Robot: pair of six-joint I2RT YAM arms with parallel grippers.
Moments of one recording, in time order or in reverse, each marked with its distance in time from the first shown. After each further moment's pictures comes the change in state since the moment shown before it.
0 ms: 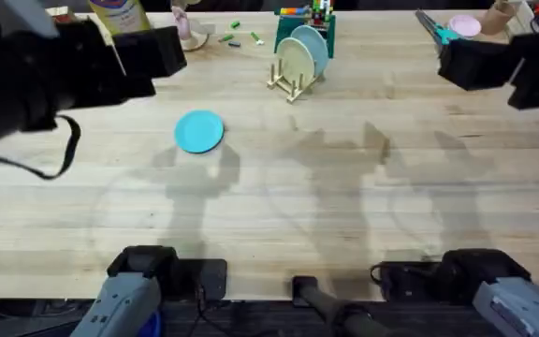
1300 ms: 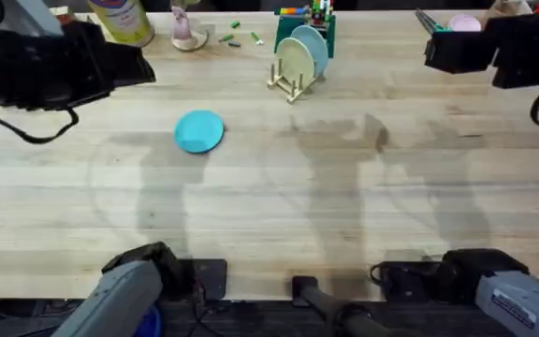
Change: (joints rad) left arm 0.331 0.262 0.056 -0.159 0.452 0.154; right arm 0.008 0.171 0.087 -0.039 -0.003 0.008
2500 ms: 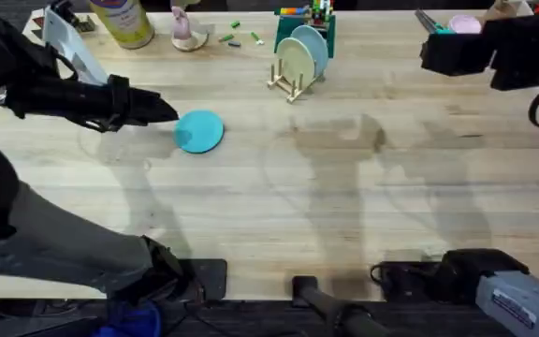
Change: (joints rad) left arm 0.211 0.692 0.000 -0.074 0.338 0.530; right arm 0.000 0.000 0.000 -0.007 -0.045 -0.005
